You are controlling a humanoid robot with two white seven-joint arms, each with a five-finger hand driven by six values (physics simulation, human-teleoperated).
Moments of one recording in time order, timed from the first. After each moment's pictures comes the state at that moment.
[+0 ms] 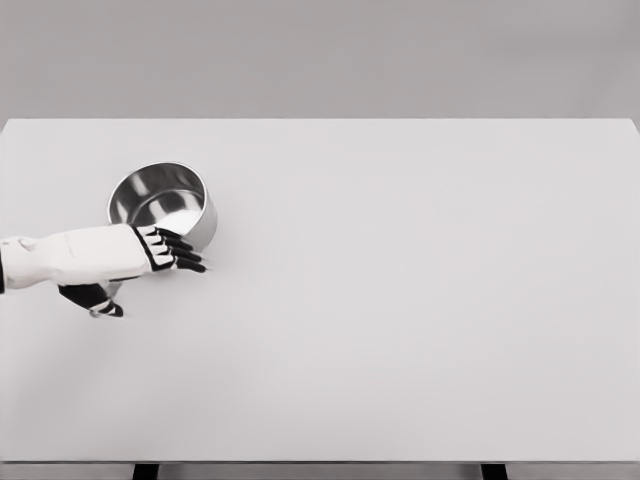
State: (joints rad) left arm -0.35 1.02 -0.46 -1.71 -0.20 -0.61 -0.61; right arm 0.02 0.00 0.61 -0.10 0.16 -0.05 0.36
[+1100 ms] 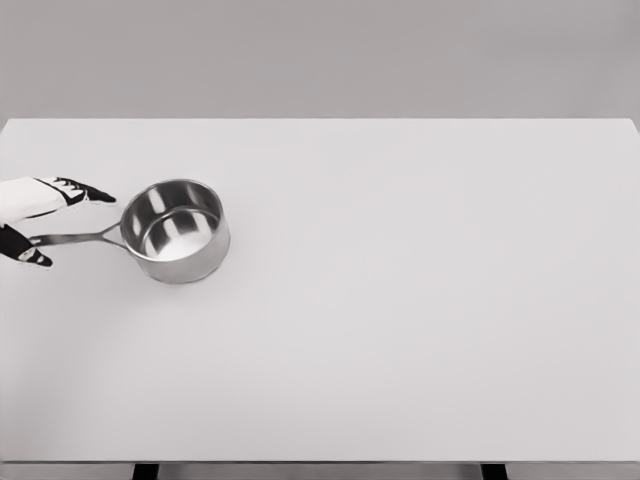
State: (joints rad) left arm -0.47 0.98 -0.41 -1.27 -0.21 -0.61 -0.61; right arm 0.02 0.00 0.61 -0.10 0.16 -0.05 0.36
